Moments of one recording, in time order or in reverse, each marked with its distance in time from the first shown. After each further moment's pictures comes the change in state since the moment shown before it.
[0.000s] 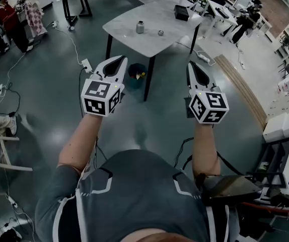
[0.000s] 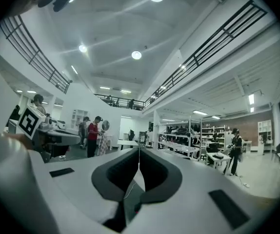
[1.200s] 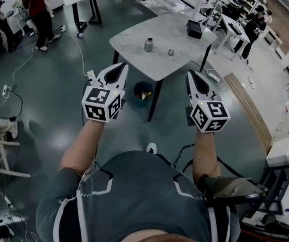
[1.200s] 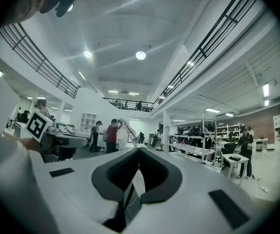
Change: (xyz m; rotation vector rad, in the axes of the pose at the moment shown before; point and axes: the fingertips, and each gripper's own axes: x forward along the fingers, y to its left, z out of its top) left arm 0.122 0.090 -0.013 -0.047 -0.024 0.077; right arm 0.152 -0.045 -0.012 0.015 -0.027 0.142
